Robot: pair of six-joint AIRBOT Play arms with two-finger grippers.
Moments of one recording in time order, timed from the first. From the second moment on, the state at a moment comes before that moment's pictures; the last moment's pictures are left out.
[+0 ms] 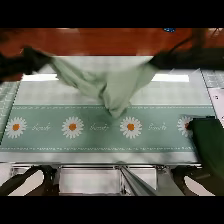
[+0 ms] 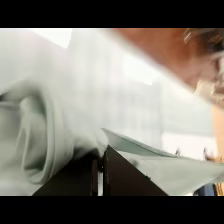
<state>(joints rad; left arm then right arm) 0.26 -1.10 1.16 0.36 -1.02 -1.20 0.16 -1.09 1.44 -0.98 1.05 1.42</state>
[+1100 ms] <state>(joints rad) 0.21 -0.56 1.74 1.17 -1.55 -1.48 -0.04 -0.65 1.72 -1.41 1.51 1.52</state>
